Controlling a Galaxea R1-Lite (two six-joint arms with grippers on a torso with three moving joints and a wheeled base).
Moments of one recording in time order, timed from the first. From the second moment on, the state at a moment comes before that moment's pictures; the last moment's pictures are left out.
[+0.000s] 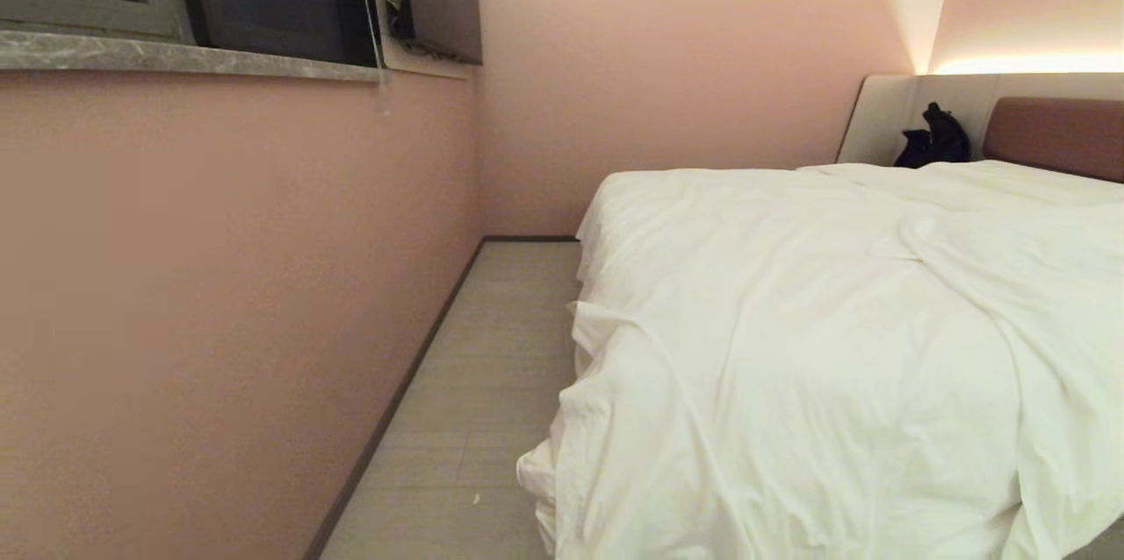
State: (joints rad) left arm 0.00 0.00 -0.03 0.08 0.00 -0.03; right arm 0.00 0.00 0.00 -0.01 0.00 -0.01
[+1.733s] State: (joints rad) left arm 0.00 0.00 -0.01 0.01 0.00 -0.03; right arm 0.00 0.00 0.00 -0.01 0.00 -0.01
